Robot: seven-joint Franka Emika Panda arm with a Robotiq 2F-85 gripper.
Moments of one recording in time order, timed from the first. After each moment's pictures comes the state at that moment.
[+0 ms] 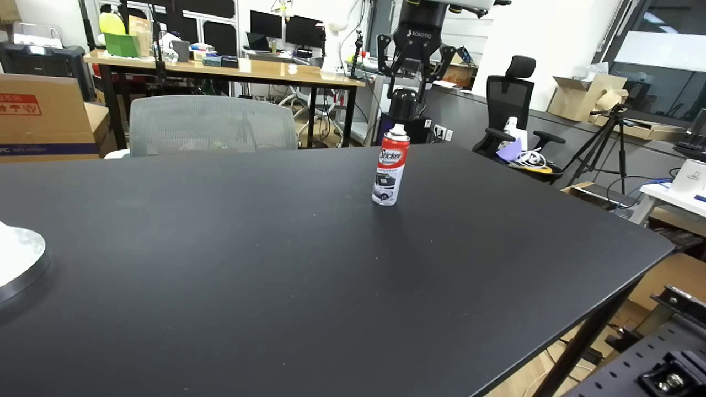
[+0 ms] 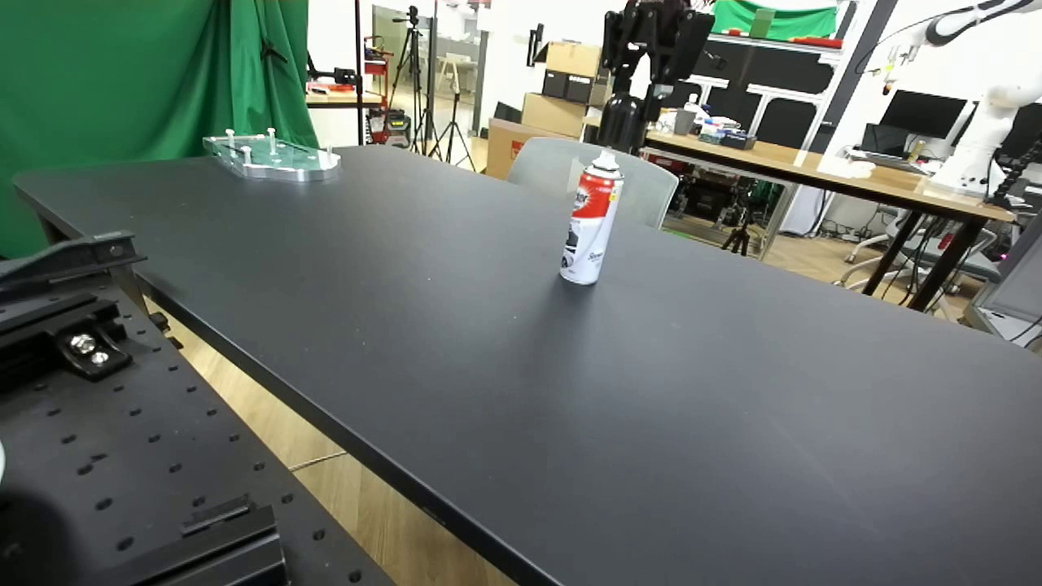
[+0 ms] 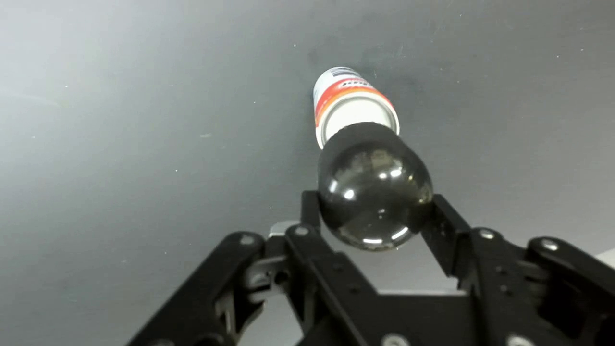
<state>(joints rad) -0.02 0.24 -0.06 -2.04 0.01 2.35 0.34</state>
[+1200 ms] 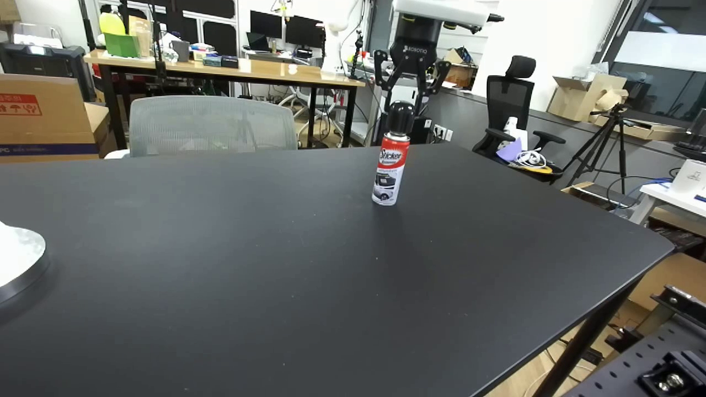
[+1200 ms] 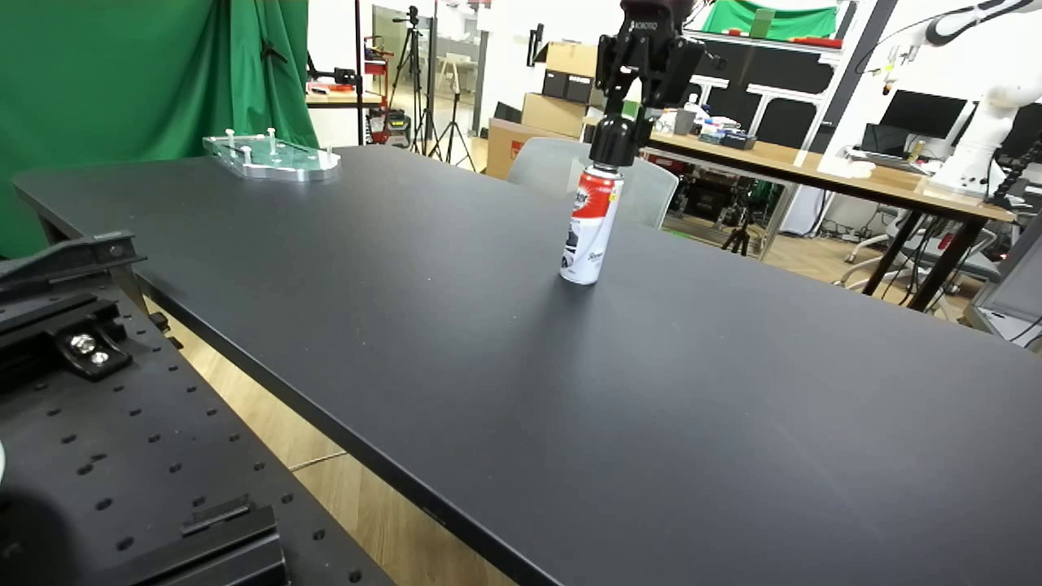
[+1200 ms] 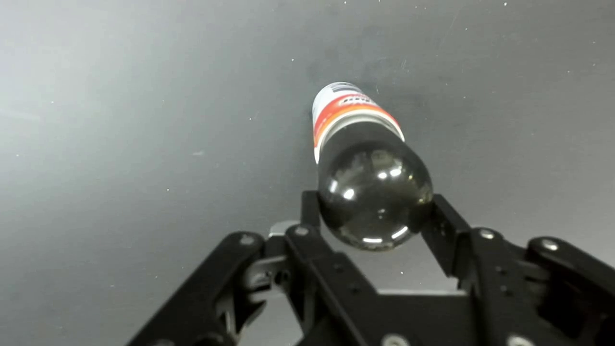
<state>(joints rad) -0.02 0.29 -0.06 -2.03 0.03 2.35 0.33</state>
